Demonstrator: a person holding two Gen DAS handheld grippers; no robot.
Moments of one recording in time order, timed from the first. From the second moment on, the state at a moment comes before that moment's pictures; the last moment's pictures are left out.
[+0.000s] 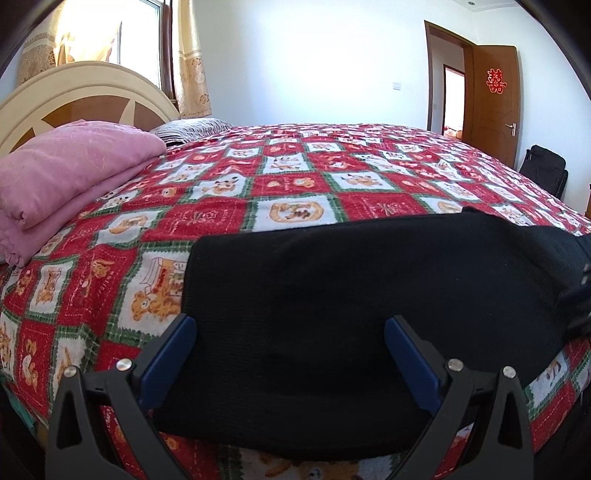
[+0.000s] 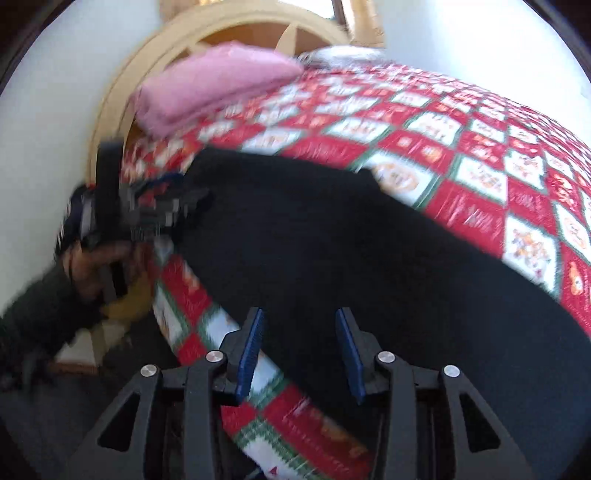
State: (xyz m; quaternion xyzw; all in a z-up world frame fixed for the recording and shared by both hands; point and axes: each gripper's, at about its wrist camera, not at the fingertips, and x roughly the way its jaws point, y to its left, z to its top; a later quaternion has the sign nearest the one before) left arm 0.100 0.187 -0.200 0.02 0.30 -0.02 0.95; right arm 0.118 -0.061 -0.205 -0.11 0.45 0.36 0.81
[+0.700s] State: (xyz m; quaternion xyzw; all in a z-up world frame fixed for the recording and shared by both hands) left arm 0.121 0.260 -0.198 -0.12 0.31 0.00 0.94; right arm 0.108 -0.067 -0.211 -0.04 0.41 0.35 0.84
